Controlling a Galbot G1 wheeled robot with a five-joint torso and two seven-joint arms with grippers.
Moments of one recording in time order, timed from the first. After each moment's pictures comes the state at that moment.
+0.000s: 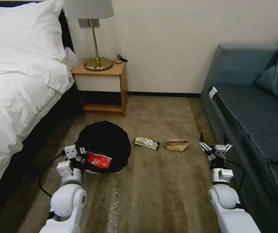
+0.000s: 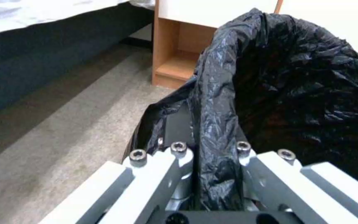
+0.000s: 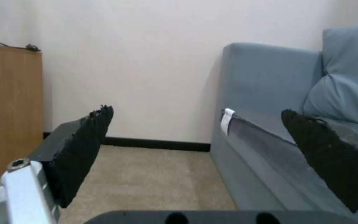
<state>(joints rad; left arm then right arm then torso) 1.34 -1.46 -0.55 -1.99 -0.25 0.30 -0.26 -1.21 1.28 0.54 1.51 0.14 0.42 0.17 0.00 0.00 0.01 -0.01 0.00</state>
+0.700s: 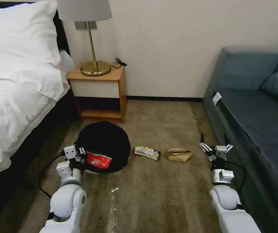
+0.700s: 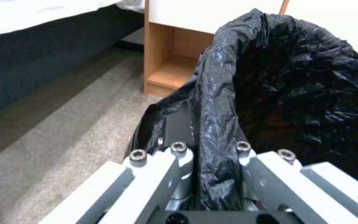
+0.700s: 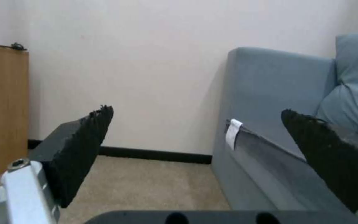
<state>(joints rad) 1.35 -1.46 -0.55 -1.99 -0.24 0.30 -0.26 -1.21 1.28 0.55 1.50 0.11 0.46 0.17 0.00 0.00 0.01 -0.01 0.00</state>
